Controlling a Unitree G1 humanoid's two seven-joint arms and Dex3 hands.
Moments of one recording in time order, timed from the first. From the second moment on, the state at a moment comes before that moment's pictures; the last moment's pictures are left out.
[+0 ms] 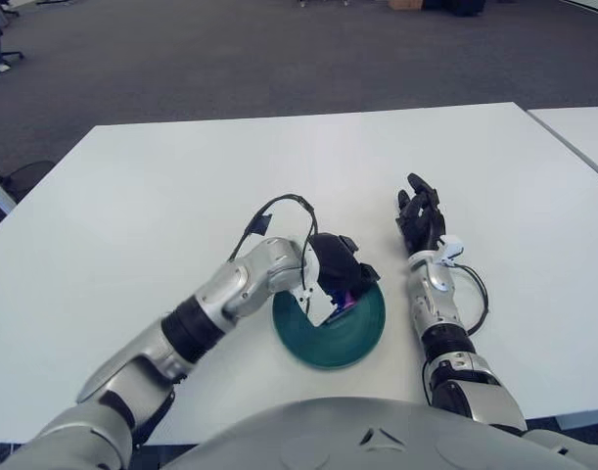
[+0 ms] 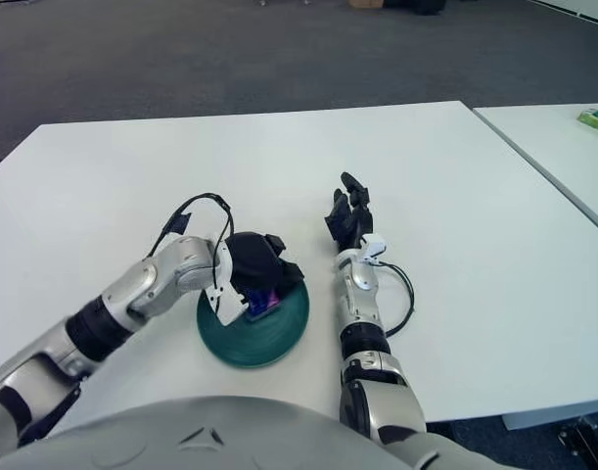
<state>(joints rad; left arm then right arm) -0.33 0.35 -0.69 -0.20 0.87 -0.26 -0.73 -0.26 0.09 -0.18 0.71 0.18 -0.41 0.01</state>
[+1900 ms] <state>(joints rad) -0.48 0.37 -0.76 0.17 0.83 -0.51 -0.56 -0.04 0.12 -0.03 0.32 0.07 -0.17 -0.16</state>
